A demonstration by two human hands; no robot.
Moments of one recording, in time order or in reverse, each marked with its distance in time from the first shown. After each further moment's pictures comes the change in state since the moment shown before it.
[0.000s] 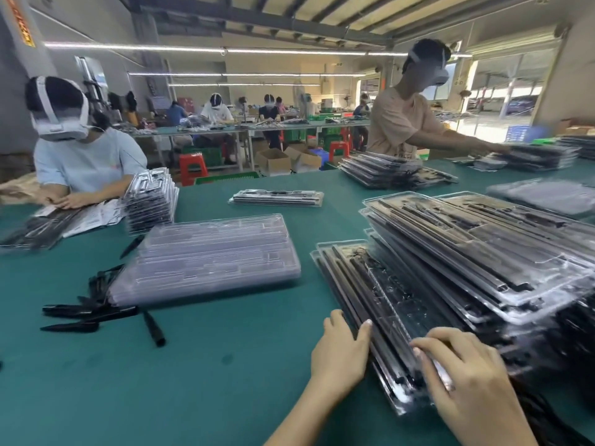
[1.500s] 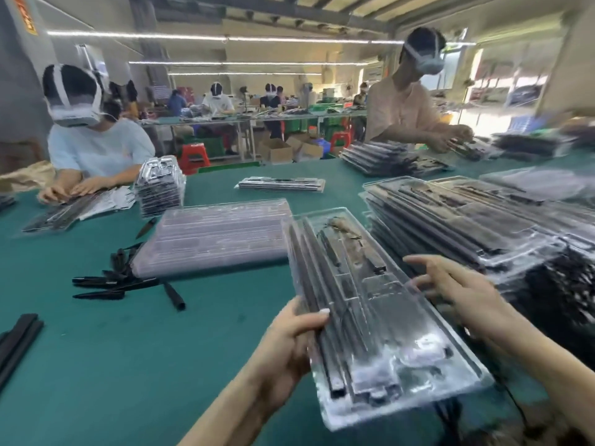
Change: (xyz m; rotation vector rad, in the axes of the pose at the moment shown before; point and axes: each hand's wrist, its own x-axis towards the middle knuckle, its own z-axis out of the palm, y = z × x) left_hand -0.117 -0.025 -0.082 -1.190 -0.285 0.044; right_hand 0.054 -0.020 -0.055 1.063 -0.397 0.581
